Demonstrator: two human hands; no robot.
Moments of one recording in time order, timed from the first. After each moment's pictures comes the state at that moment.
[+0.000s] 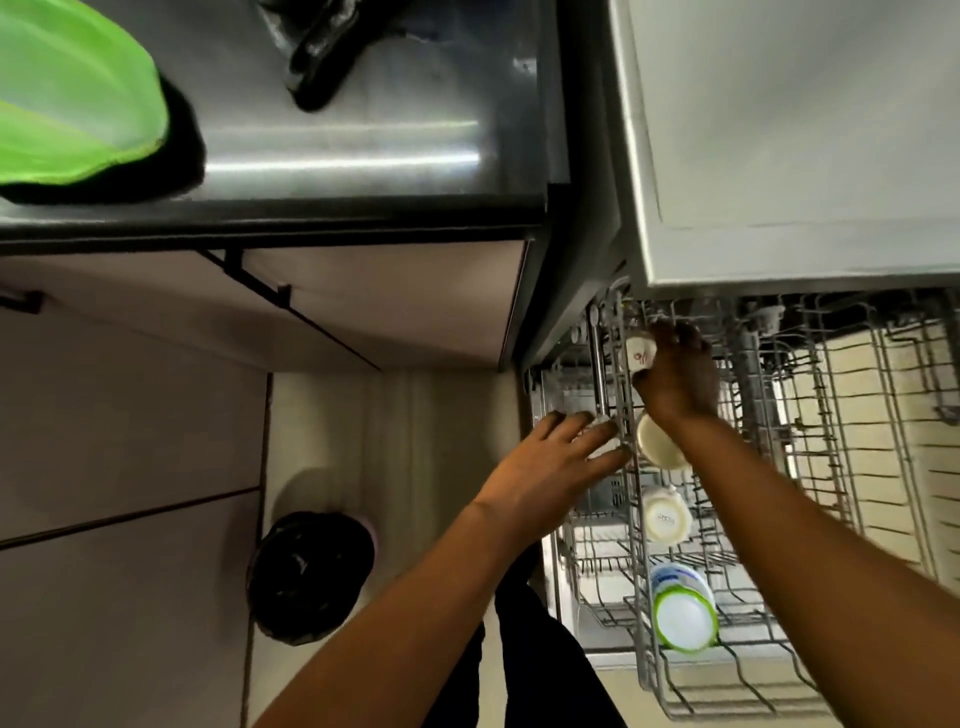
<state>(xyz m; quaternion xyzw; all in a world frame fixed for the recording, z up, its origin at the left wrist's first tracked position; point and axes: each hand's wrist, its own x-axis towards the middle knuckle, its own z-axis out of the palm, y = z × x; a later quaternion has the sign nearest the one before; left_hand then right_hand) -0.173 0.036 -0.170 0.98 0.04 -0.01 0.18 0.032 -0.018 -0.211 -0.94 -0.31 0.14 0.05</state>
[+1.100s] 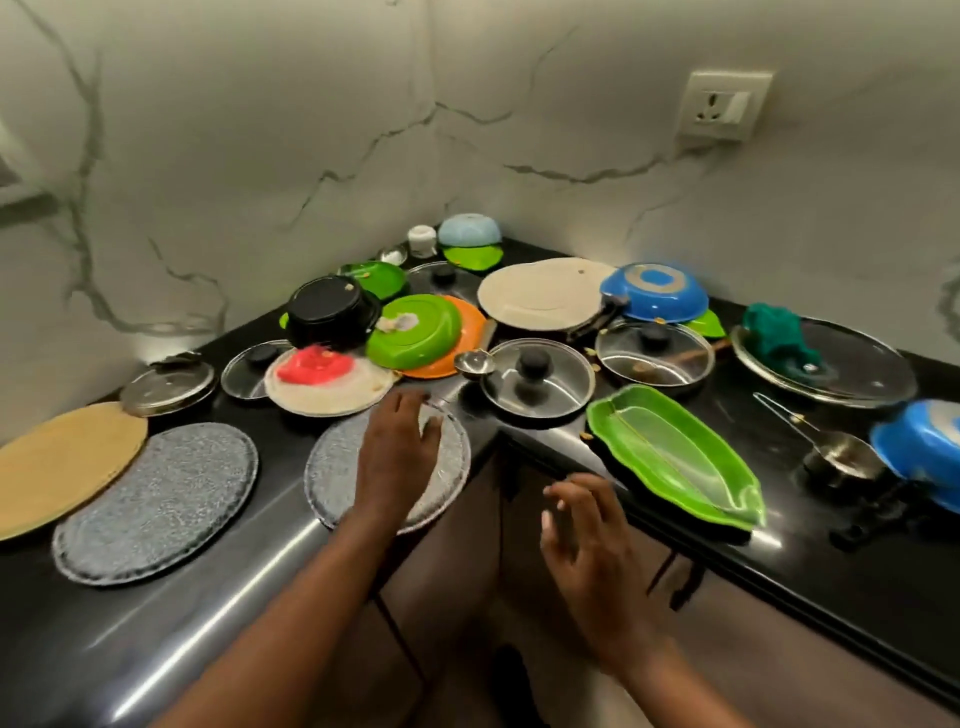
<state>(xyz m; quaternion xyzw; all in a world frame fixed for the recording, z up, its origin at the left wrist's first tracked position) -0.611 0.364 0.059 0.68 0.63 0.37 0.04 -0.394 0.257 0.036 -0.52 -0.71 0.08 0.48</state>
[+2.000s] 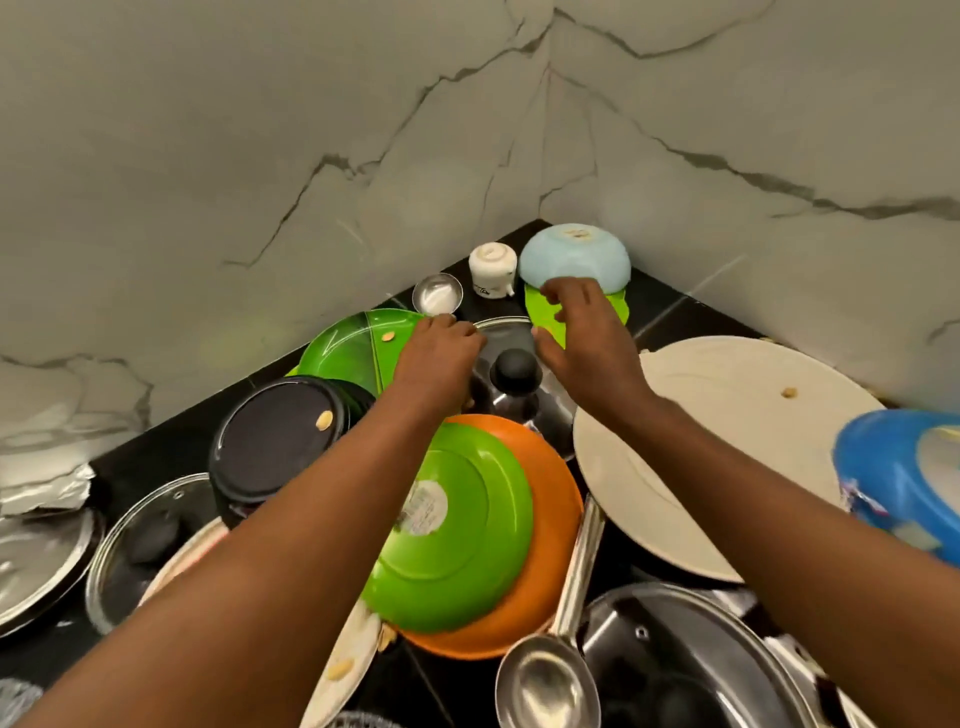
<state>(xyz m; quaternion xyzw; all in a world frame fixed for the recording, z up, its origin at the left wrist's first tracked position) -0.676 0.820 0.071 0.76 0.65 -0.06 -0.05 -0.493 0.848 0.071 -0.46 -0.81 0.10 0.36</state>
